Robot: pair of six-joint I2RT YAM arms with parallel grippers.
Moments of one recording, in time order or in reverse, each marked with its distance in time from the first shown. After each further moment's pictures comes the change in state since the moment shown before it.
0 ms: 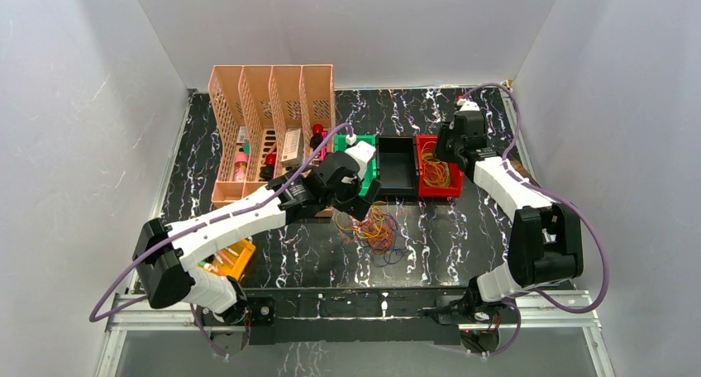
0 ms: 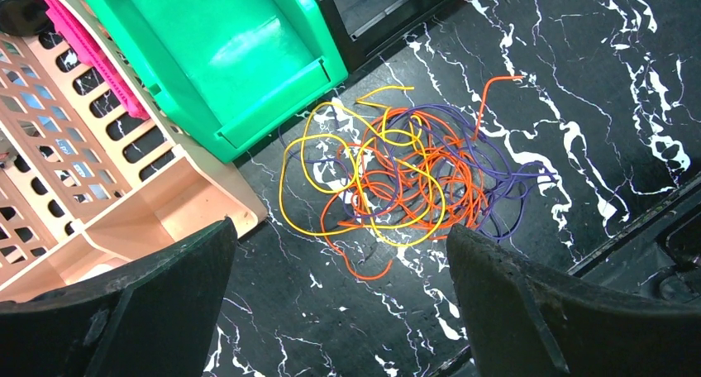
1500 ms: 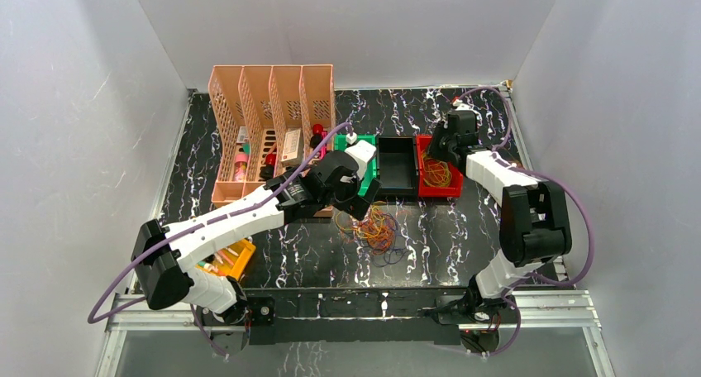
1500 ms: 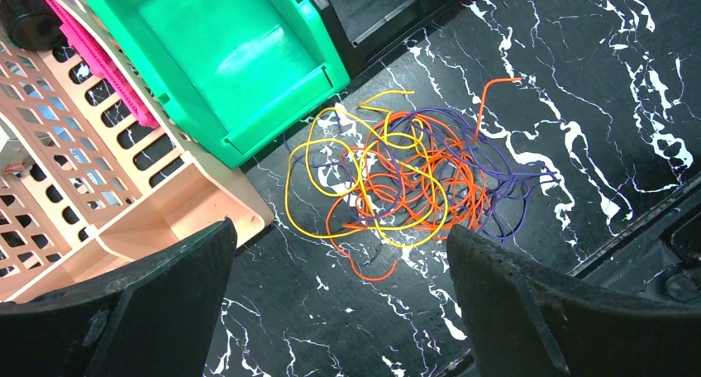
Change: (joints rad) left arm 0.000 -0.006 0.008 -0.003 -0.001 0.027; right arm 0.000 0.141 0.019 0.094 -0.053 0.106
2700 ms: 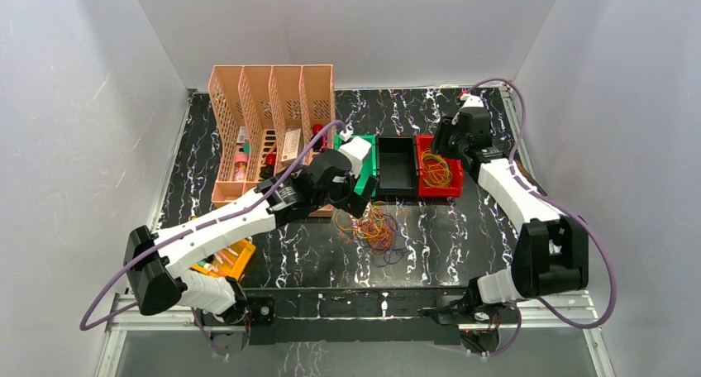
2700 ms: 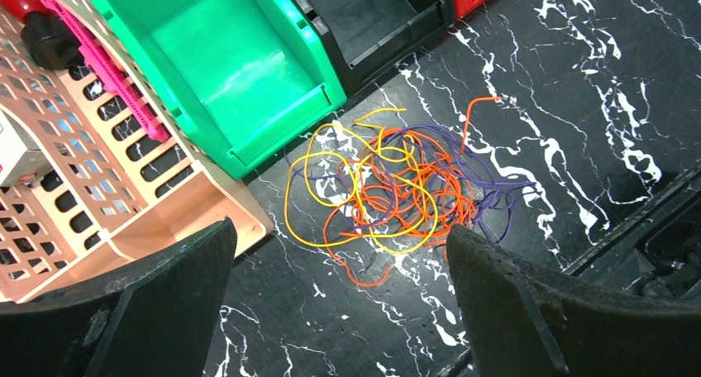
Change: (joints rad) left arm 0.000 -0.061 -0.020 0.034 0.005 -0.007; right arm 0.001 -0.190 -0.011 -0.134 0.005 -0.102
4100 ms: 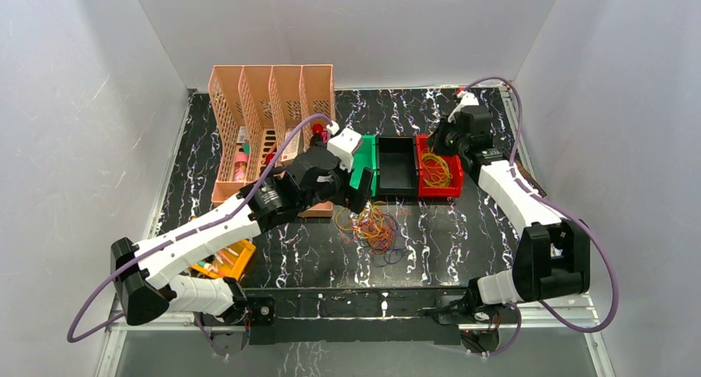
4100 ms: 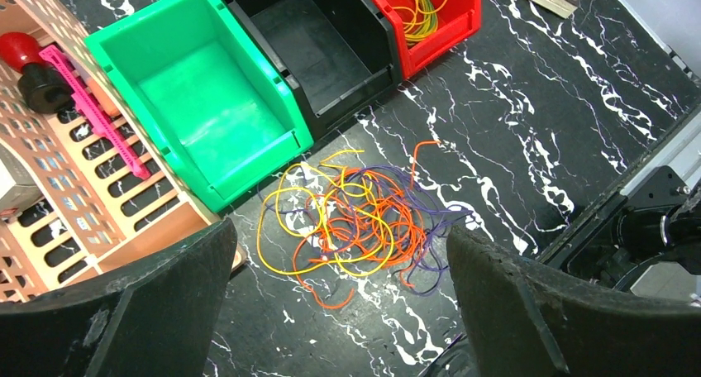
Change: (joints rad) left arm 0.000 -0.095 -0.006 0.071 0.027 -0.037; right arm 0.011 -0.042 0.021 0.052 -0.139 0.022
